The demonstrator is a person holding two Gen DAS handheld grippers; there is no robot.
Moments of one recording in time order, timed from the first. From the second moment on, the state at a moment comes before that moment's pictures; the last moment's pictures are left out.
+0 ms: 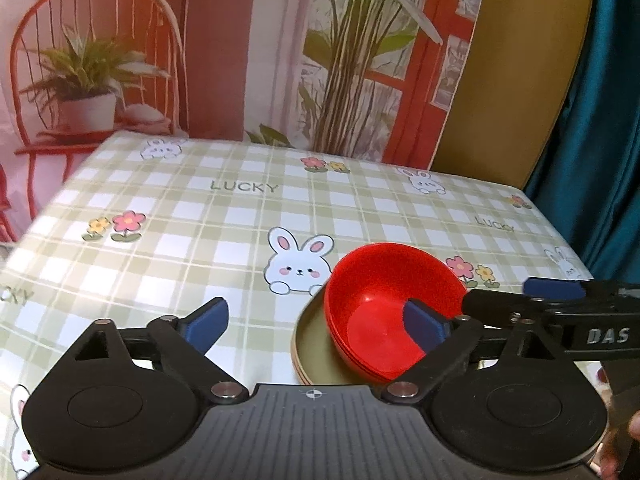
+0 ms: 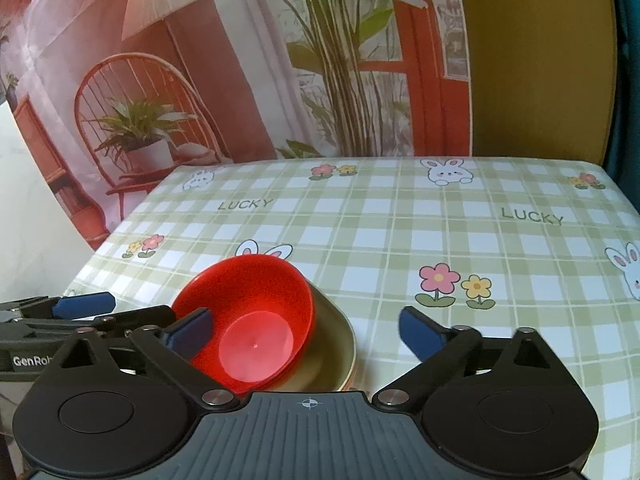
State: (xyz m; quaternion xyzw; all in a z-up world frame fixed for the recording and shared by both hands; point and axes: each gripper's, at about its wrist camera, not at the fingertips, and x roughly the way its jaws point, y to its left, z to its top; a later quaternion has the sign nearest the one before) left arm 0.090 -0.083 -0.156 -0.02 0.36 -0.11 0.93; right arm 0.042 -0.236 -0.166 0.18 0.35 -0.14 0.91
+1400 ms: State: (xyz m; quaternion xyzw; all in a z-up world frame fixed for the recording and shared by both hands) left arm 0.031 -0.059 0.022 -0.01 0.17 -0.06 0.98; right arm -0.012 -0.208 0.027 0.10 0.17 -0.17 0.97
